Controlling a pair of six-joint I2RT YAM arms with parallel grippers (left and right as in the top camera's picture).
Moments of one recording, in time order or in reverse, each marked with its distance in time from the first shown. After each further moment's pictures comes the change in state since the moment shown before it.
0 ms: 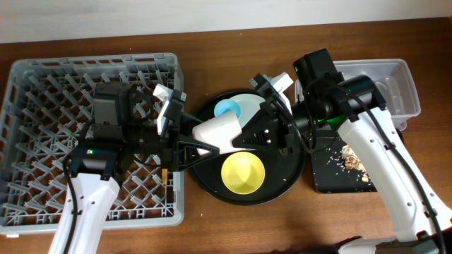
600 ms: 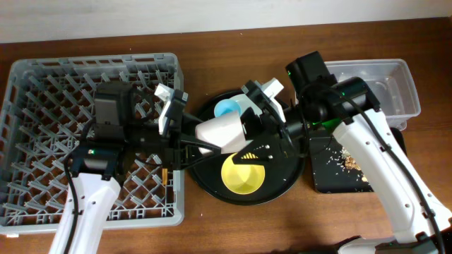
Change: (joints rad) left arm -0.004 0.000 0.000 0.029 -0.005 -0.013; right arm 0.024 0.000 0.000 -0.001 0.054 0.019
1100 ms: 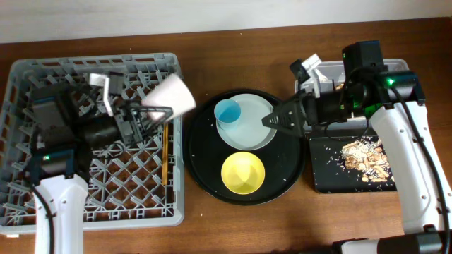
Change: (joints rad) left arm 0.348 -0.005 0.016 -0.032 -0.200 -0.241; right arm -0.287 0.000 0.000 -0.006 0.404 0.274
